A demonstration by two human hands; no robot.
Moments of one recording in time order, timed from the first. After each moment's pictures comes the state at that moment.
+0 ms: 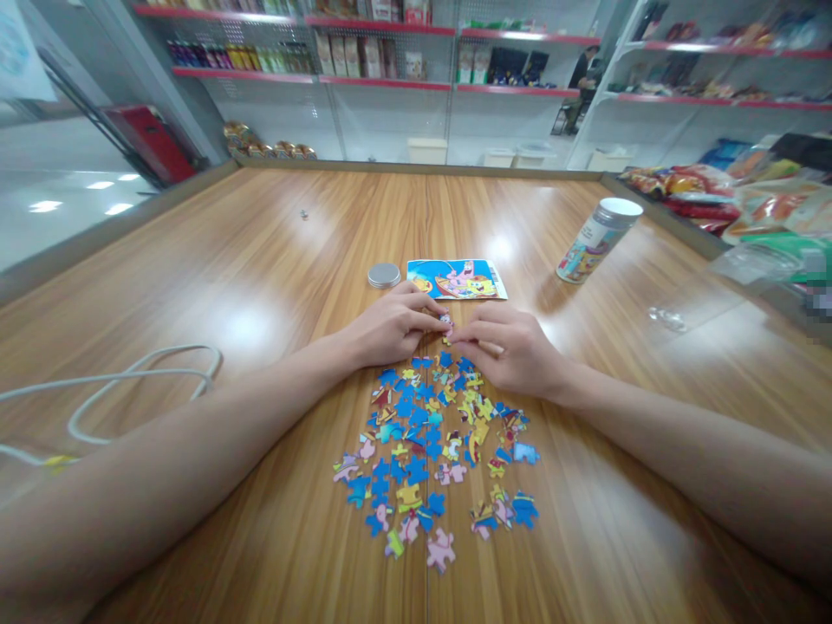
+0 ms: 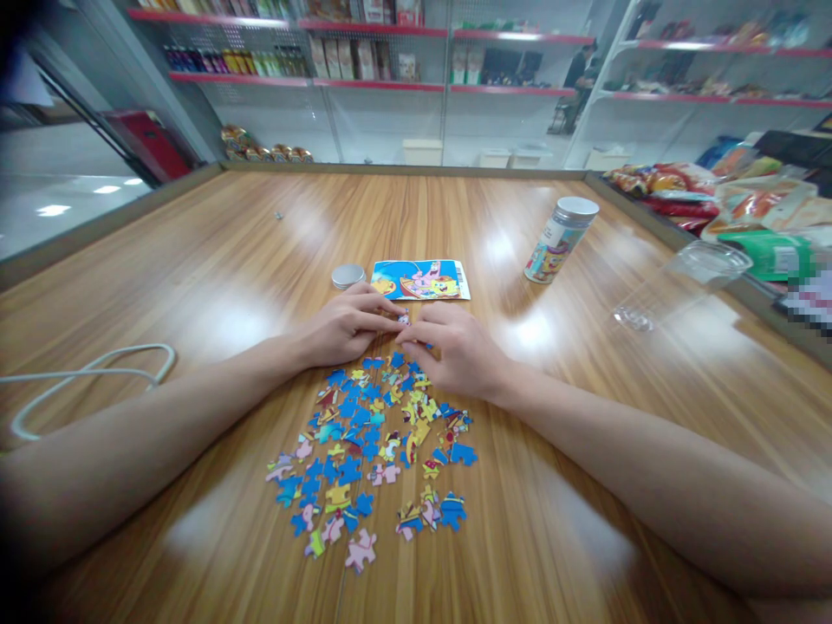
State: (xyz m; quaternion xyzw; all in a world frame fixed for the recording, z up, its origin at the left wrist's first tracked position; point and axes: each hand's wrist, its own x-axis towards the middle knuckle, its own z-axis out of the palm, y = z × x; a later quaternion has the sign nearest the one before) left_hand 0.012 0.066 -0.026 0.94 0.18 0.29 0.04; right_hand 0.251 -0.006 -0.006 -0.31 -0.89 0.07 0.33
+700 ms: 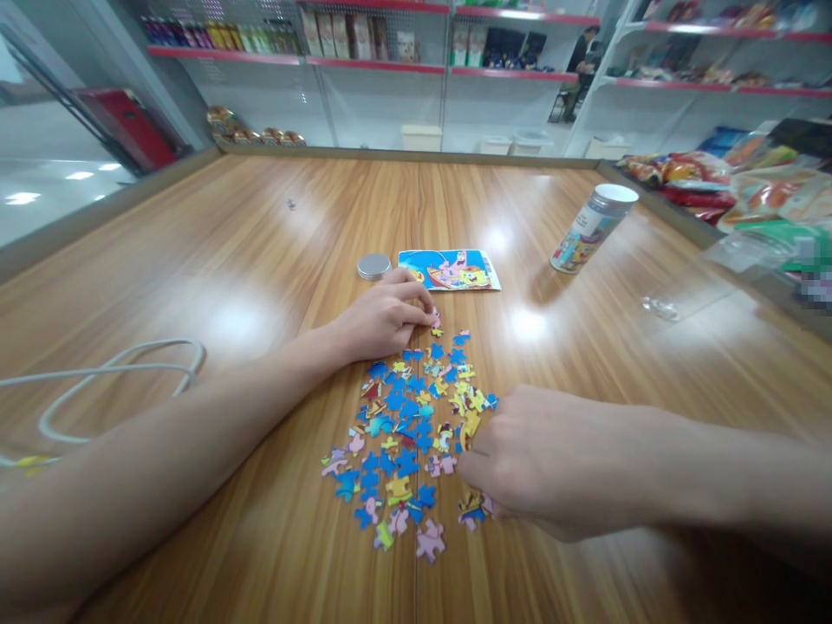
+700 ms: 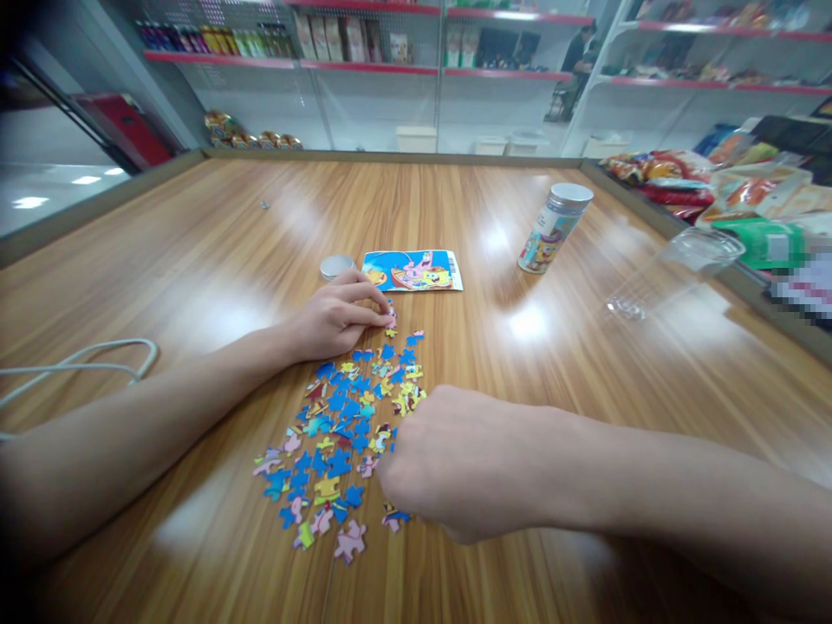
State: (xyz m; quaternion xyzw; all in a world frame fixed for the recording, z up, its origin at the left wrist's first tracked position) left_hand 0.014 0.063 -0.019 0.94 0.18 0.29 0.03; right_hand 0.243 -0.091 0.061 -0.17 -0.98 0.13 -0.03
